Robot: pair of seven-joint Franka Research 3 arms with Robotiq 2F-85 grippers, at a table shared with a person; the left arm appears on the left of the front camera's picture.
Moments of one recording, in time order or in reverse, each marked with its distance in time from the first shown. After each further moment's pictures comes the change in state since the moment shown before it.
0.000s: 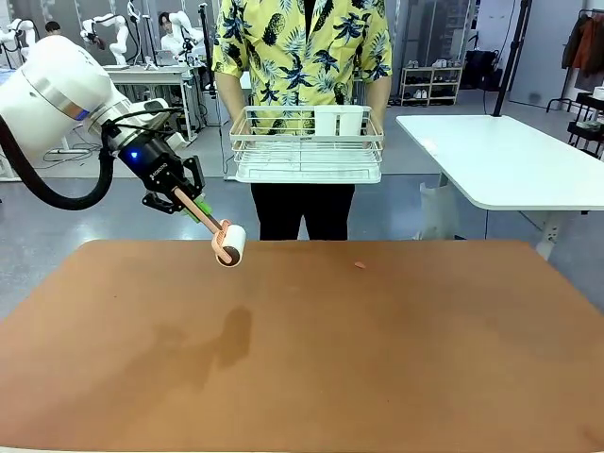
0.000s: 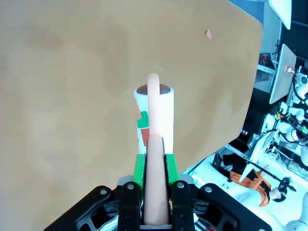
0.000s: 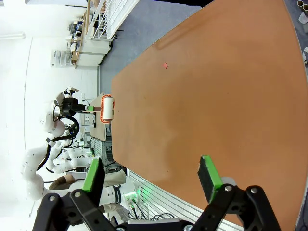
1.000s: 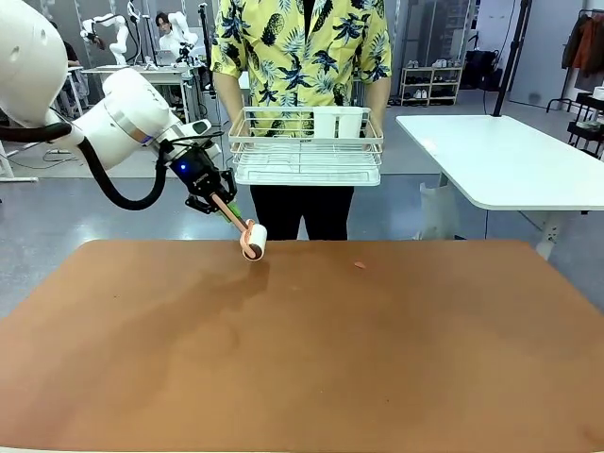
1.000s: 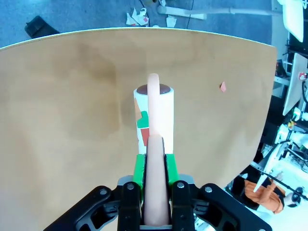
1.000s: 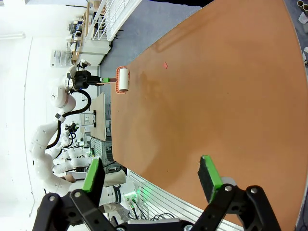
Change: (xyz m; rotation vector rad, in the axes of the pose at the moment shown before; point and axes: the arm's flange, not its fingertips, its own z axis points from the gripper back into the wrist) left arm 0.139 -0.001 -0.065 0.054 -0.012 -0.077; right arm 0.000 0.000 0.000 0.000 0.000 0.000
